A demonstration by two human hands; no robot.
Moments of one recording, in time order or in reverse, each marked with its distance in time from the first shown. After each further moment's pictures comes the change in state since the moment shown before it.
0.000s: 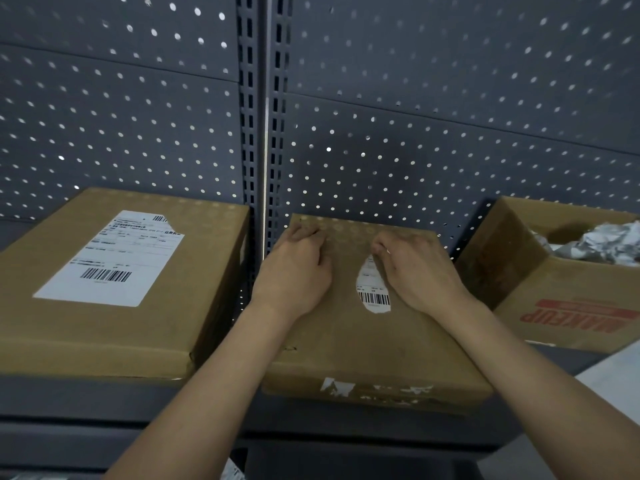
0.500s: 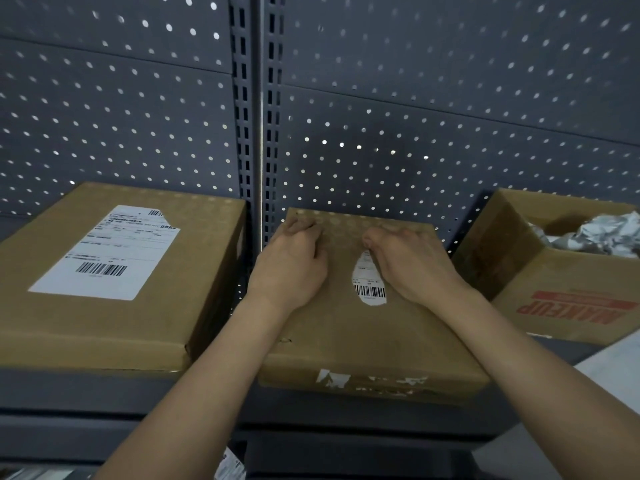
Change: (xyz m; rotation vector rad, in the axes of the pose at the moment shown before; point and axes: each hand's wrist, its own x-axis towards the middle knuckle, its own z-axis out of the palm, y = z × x) left_hand 0.002 -0.003 0.004 0.000 -0.005 0.003; right_hand 0.005 0.000 0.001 -0.105 -0.071 -0.075
